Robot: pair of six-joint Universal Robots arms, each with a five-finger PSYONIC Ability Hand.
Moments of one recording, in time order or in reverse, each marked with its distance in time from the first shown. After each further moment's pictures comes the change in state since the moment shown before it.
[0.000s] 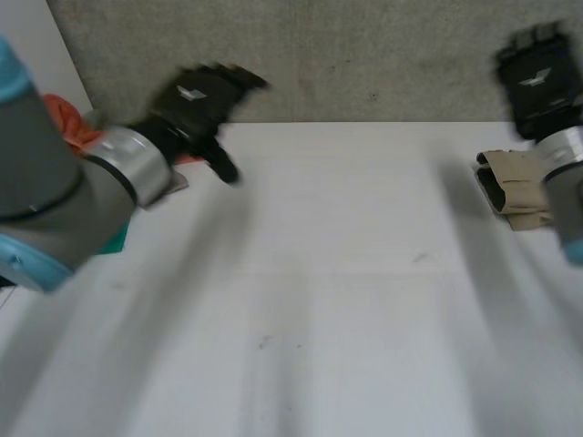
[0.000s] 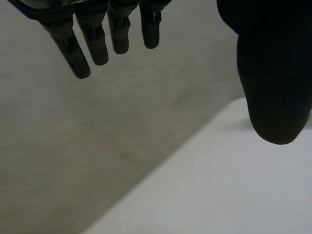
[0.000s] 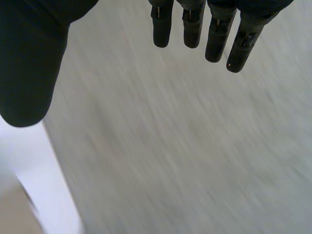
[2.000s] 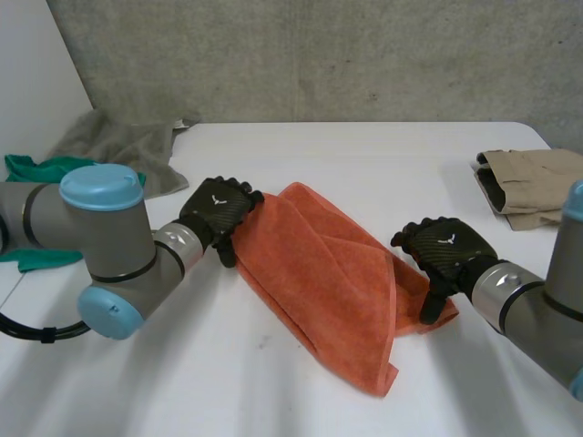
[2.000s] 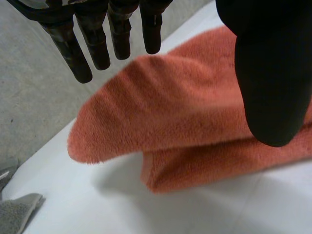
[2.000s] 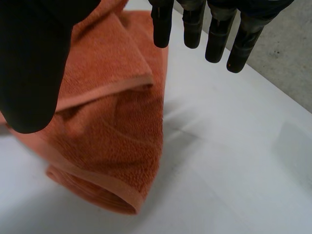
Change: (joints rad) left arm -0.029 -0.346 -0.082 0.128 -0.058 0.213; right arm 0.145 -0.112 0.294 0.589 -0.029 0.353; left_hand 0.062 0.058 0.048 0.053 0.037; right_hand 0.000 0.000 0.000 0.000 0.000
